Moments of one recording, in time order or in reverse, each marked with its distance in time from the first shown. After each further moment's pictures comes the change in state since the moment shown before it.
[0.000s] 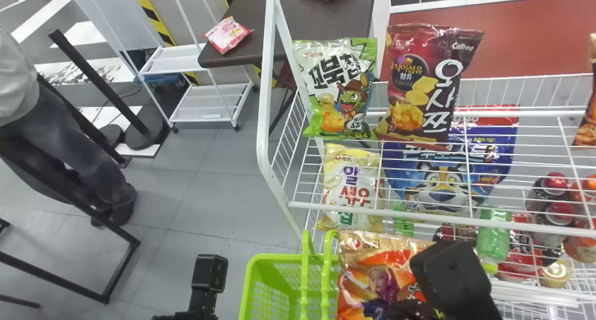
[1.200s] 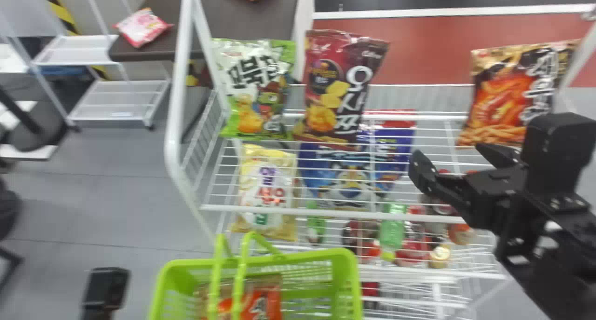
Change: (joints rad) left arm -0.006 0.004 -0.014 0.006 0.000 -0.002 0.002; right arm 0.003 -0.009 -0.536 0.171 -0.037 -0.665 0.011
